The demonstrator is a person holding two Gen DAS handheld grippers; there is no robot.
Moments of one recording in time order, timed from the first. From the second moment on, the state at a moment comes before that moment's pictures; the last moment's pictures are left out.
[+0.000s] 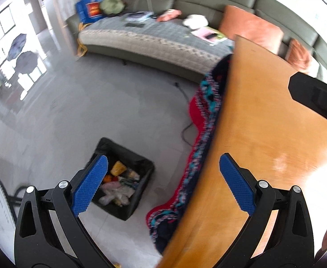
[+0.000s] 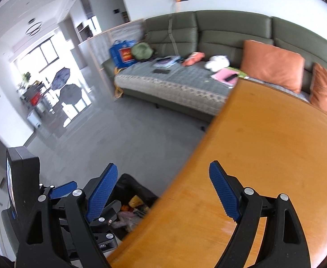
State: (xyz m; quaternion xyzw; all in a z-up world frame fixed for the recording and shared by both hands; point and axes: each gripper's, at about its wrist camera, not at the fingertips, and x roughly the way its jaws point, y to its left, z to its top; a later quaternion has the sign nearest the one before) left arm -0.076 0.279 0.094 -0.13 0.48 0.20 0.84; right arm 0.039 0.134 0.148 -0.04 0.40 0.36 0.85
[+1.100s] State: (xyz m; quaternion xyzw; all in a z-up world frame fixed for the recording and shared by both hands) left arm -0.011 0.020 0.025 -0.01 0.50 0.04 0.86; right arm 0.028 -0.187 -0.001 0.02 0.45 0.11 0.89
